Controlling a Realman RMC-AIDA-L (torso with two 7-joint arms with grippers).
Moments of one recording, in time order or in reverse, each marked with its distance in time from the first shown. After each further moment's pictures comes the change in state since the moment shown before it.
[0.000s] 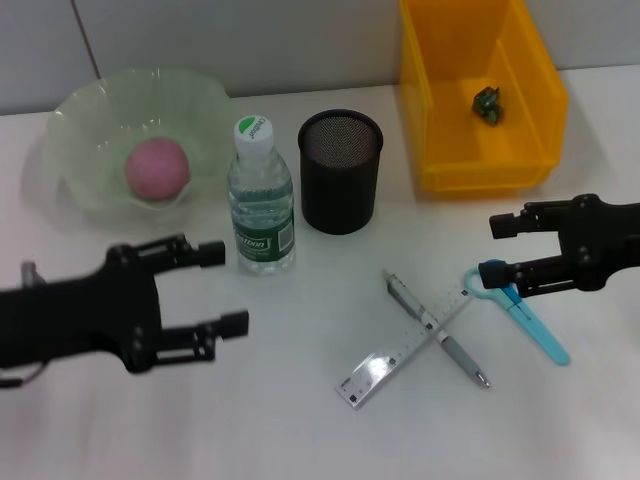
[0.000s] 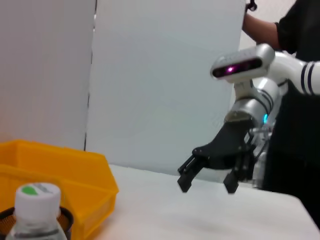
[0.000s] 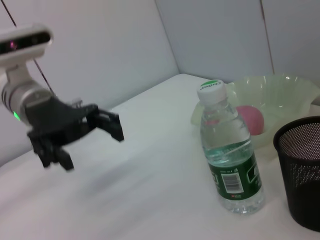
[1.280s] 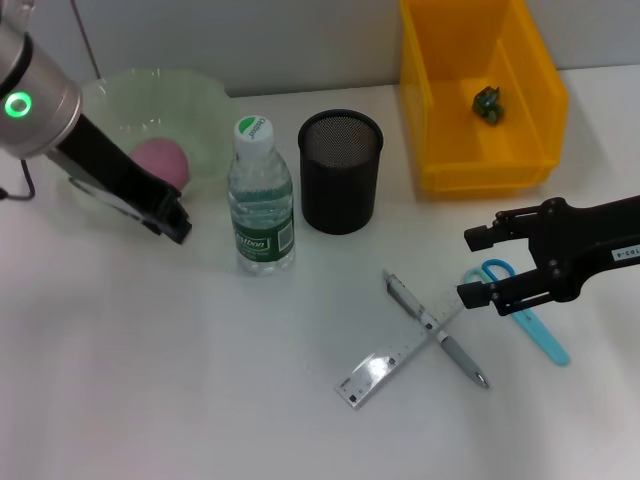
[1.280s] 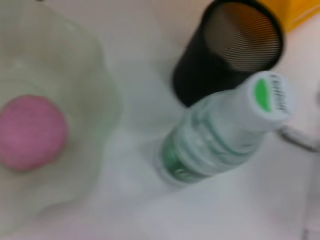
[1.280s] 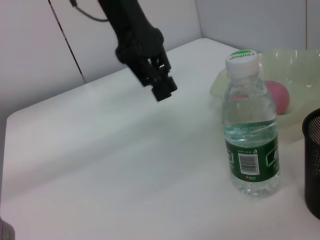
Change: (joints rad) left arm -0.511 0.001 0.227 0.495 0.896 0.068 -1.448; right arm 0.031 -0.016 -0.161 -0.026 -0.006 0.052 -0.014
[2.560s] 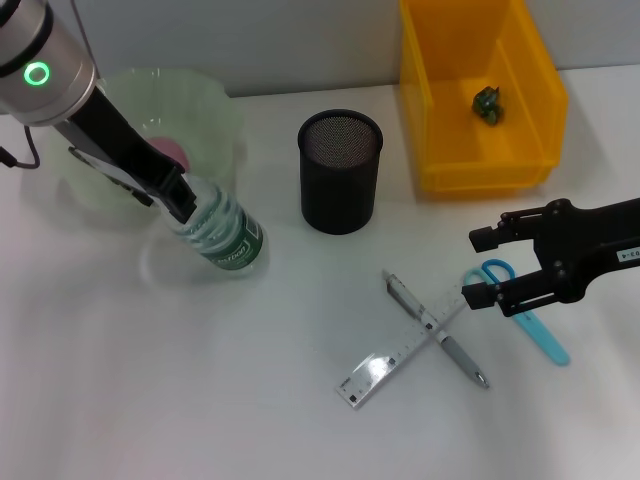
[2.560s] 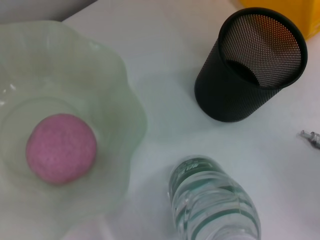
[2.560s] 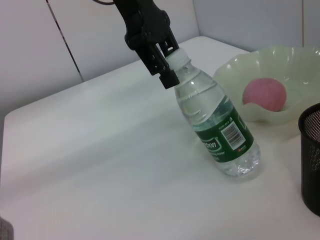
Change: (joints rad) left arm -0.094 -0.007 0.011 -0.031 0.116 -0.007 -0.027; right arm -0.006 -0.006 -0.002 0.000 0.000 0.000 0.000
